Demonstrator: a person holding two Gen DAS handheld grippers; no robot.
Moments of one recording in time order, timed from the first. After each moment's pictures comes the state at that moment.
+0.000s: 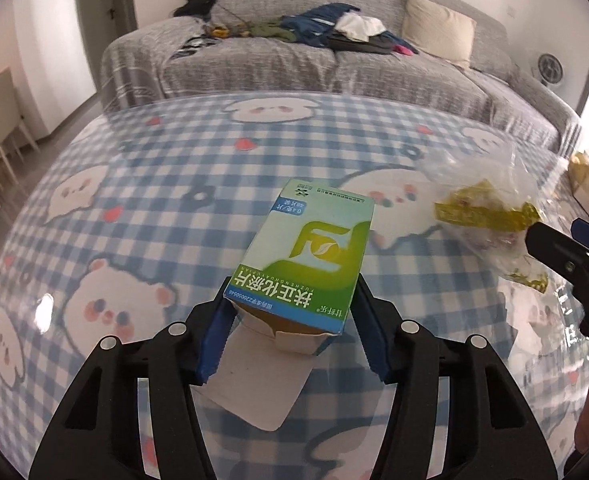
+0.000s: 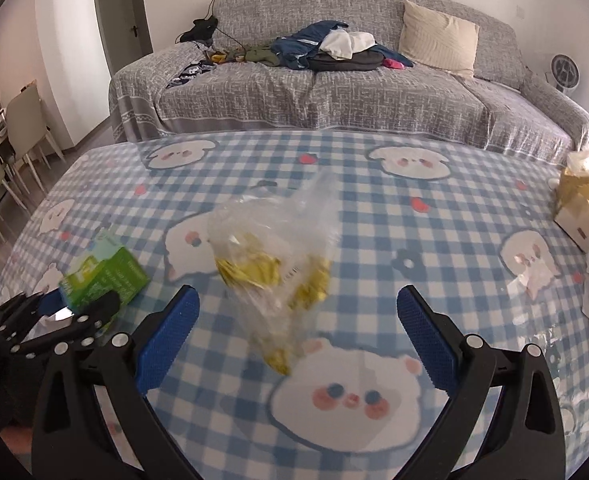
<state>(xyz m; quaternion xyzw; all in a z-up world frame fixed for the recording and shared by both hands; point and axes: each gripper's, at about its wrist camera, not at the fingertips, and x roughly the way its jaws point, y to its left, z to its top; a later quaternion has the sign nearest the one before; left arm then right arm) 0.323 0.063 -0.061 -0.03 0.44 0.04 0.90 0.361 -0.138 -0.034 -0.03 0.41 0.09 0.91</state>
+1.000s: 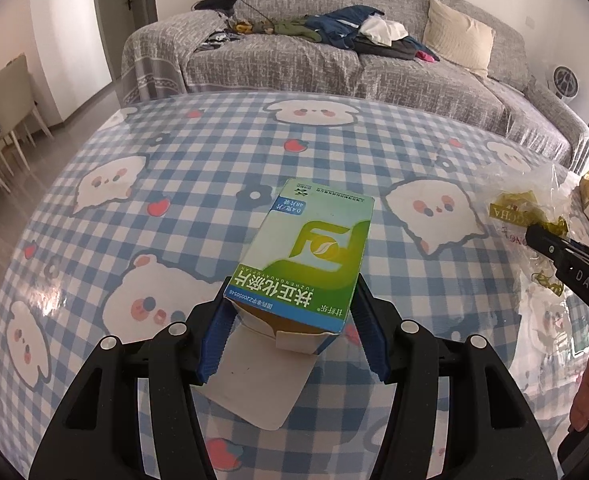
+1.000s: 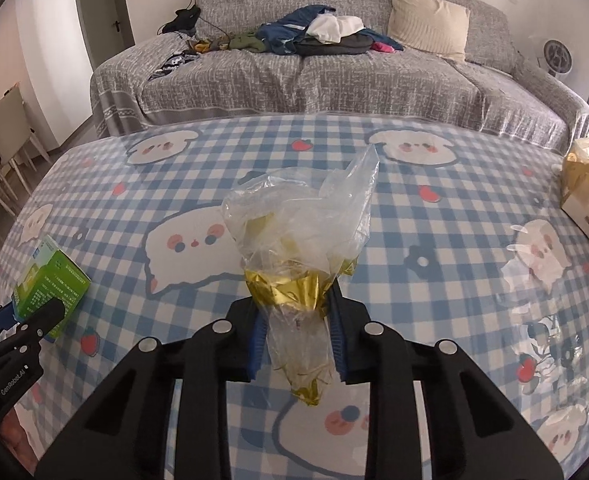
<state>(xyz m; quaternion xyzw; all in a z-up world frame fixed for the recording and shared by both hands) 0.318 0.096 -0.051 -0.04 0.44 0.06 0.89 0.385 -0.132 -0.053 -0.01 0.43 0.06 0.90</state>
